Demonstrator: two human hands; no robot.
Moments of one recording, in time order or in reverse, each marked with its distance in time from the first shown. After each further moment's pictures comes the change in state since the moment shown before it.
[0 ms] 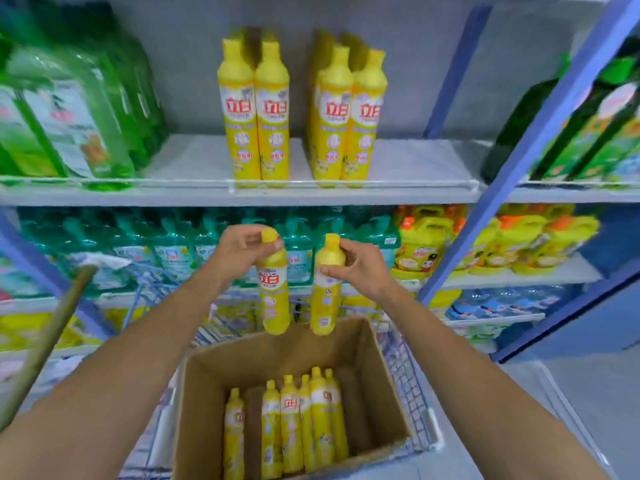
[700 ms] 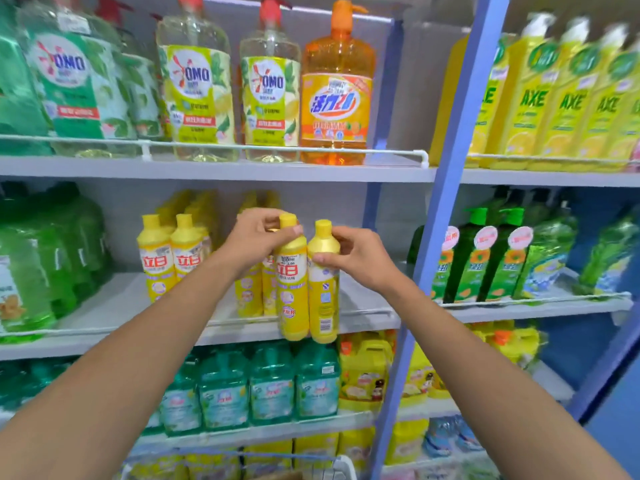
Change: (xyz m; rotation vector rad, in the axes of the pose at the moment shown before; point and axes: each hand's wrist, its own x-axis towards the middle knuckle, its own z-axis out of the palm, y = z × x) left_hand 0.123 0.265 0.136 0.034 0.016 0.419; right_hand 0.097 -0.108 -0.265 -0.019 0.148 -0.376
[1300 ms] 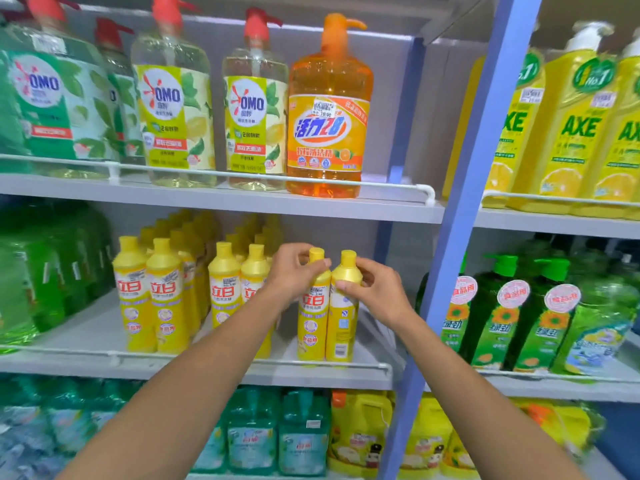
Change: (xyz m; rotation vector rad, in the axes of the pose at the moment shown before) left_hand 0.084 -0.049 0.097 0.137 0.300 -0.127; right_hand 0.046 0.101 -0.047 0.111 0.029 0.027
